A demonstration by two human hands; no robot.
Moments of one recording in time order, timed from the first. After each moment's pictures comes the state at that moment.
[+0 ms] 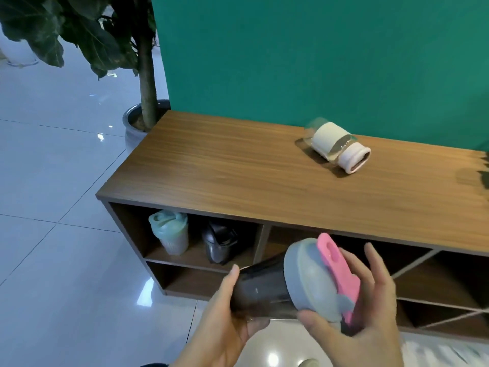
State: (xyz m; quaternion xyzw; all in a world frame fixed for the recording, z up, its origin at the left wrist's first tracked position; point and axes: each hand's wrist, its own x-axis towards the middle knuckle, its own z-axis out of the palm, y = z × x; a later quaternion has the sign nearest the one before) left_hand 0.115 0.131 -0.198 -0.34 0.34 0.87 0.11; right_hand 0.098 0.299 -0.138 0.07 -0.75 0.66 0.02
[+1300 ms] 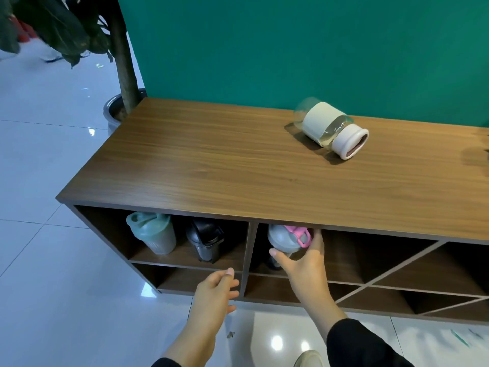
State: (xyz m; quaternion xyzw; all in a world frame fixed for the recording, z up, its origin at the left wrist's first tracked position) left_hand 0.066 0.119 -0.272 -0.43 0.60 0.68 0.07; right_hand -0.034 0.282 -0.280 -0.05 -0.86 0.50 -0.04
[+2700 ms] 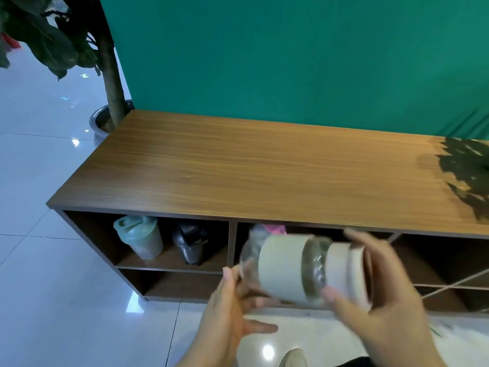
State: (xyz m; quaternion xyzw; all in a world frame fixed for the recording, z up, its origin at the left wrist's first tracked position) left_hand 0.093 0.179 -0.195 -0.28 0.41 0.86 0.09; right_hand 0.056 0.376 -0.120 0.19 -0.82 0.53 0.11
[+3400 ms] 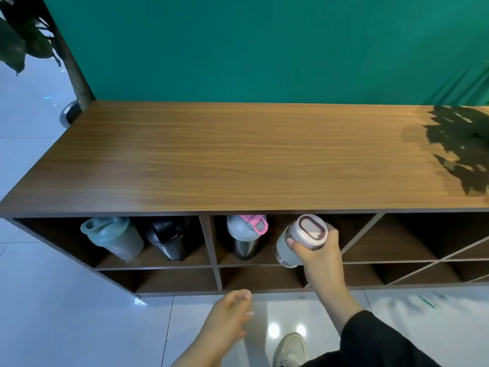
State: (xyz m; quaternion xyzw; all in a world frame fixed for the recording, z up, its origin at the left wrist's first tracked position) left_hand 0.078 0.208 -0.277 -0.34 0.62 0.67 0.25; right_hand -0.033 0.384 -0.254 -0.09 -0.81 0.59 0.02
